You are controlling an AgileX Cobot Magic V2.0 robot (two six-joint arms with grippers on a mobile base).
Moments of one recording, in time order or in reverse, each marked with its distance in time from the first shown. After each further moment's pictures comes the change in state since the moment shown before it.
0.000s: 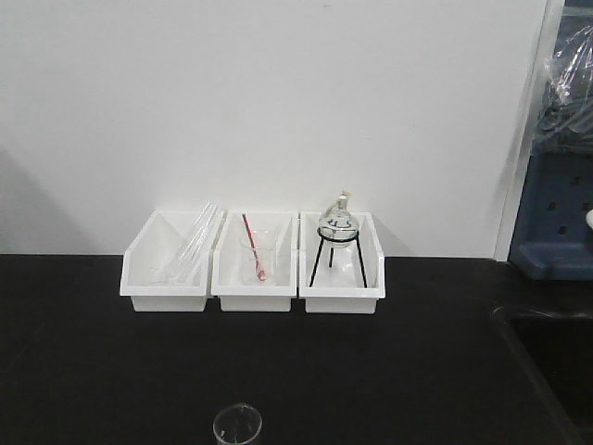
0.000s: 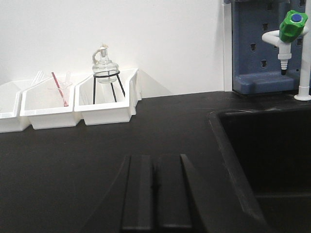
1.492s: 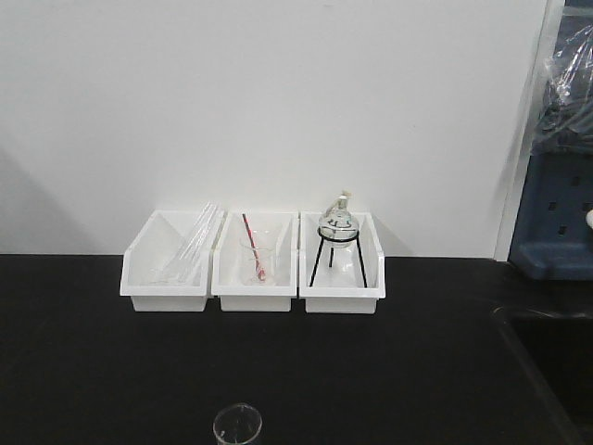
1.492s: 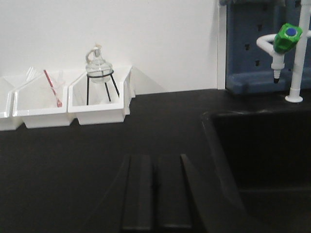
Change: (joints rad) left arm 0.000 0.000 0.000 0.000 0.000 0.000; right arm 0.000 0.231 -0.229 -0.062 0.099 0.046
